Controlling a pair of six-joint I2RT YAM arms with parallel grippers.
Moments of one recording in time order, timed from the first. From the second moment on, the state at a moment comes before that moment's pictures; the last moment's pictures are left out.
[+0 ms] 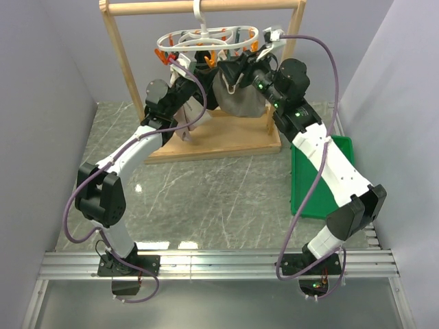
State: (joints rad) left arm -0.44 1.74 1.51 0.69 0.35 -0.08; right arm 0.50 1.60 1.77 0.07 -0.20 0.31
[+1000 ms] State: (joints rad) left arm -0.43 1.71 1.50 0.63 0.38 -0.06; right arm 0.56 1.72 1.91 0.05 -0.15 0.26
